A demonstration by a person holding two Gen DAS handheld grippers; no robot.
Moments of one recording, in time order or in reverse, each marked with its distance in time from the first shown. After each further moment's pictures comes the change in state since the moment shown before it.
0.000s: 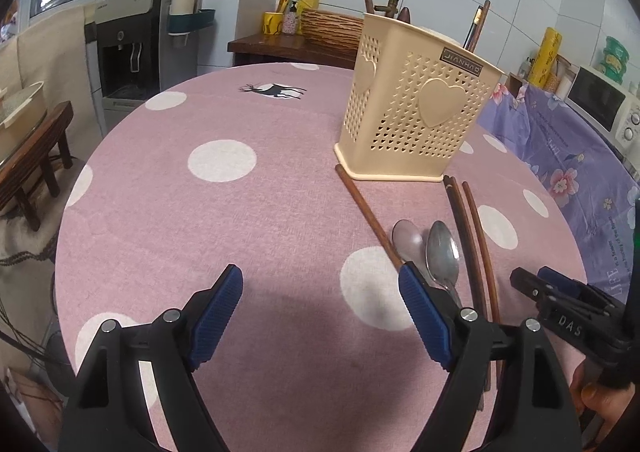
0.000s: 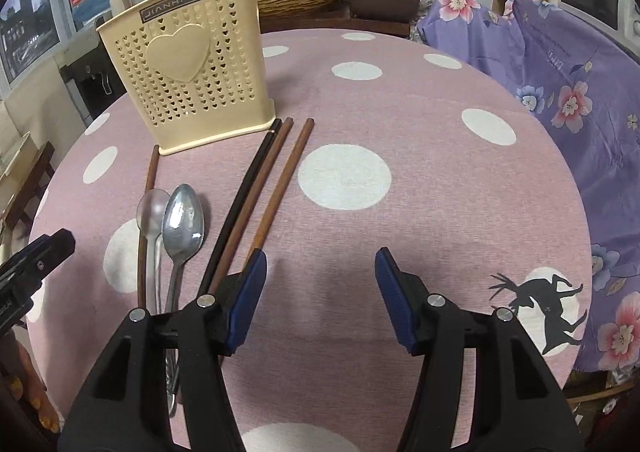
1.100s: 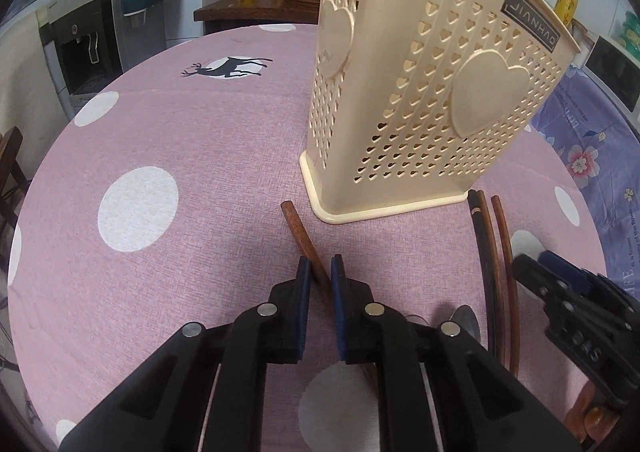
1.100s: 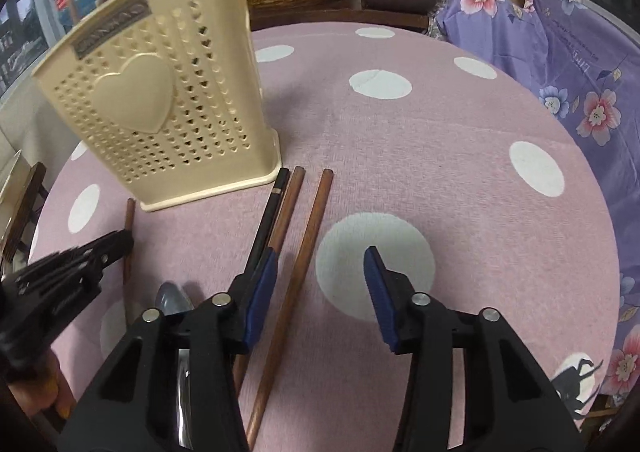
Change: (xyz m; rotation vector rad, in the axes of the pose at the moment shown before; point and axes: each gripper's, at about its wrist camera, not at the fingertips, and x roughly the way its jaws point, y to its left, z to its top) left arm 0.087 -0.033 0.050 0.055 0.171 0.013; right arm 0.060 0.008 0.068 0.018 0.074 0.030
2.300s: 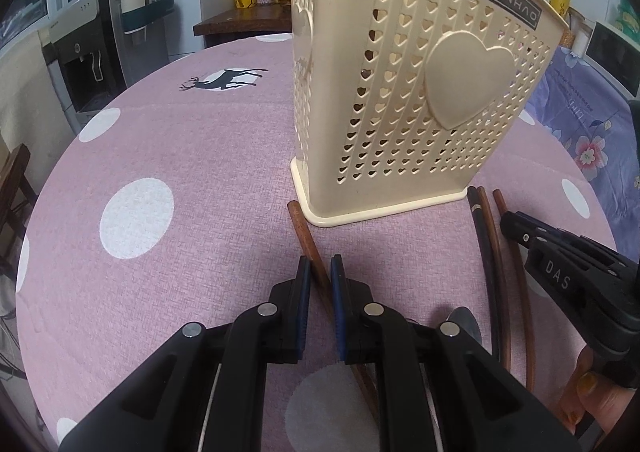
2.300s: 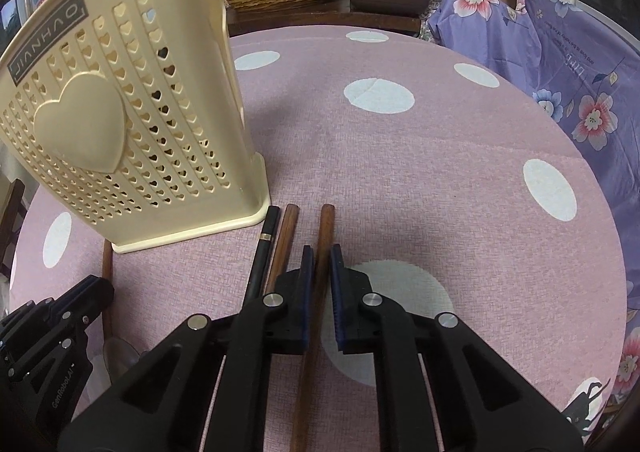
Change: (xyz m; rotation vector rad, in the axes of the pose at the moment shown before) left arm 0.000 -0.013 -0.003 0.045 -0.033 0.051; right arm 0.028 0.007 0.020 0.019 -0.030 -0.060
